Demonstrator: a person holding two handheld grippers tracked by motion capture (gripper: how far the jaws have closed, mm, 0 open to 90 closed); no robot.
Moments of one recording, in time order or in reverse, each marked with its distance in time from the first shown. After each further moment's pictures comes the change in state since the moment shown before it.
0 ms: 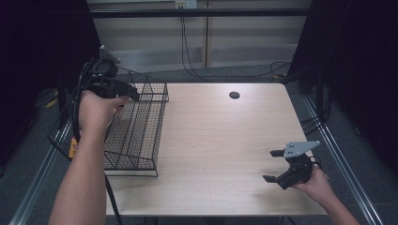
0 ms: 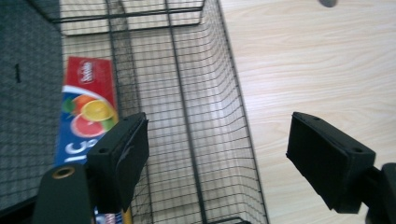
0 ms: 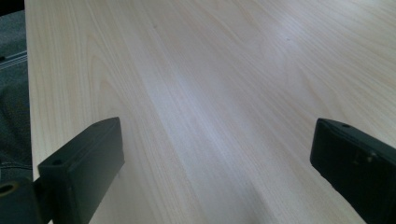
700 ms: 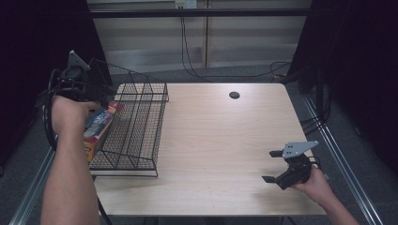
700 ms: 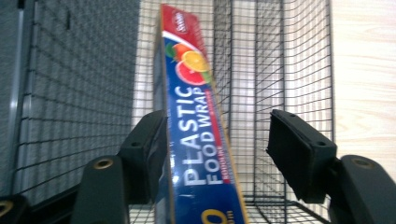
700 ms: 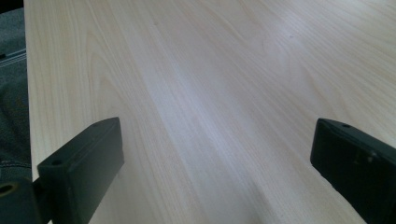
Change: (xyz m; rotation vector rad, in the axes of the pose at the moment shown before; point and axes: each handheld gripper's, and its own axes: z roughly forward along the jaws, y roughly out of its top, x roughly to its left) left arm 0.063 -0.018 -0.013 0.090 0.138 -0.179; right arm 0.001 0.000 0.003 0.010 0.011 0.002
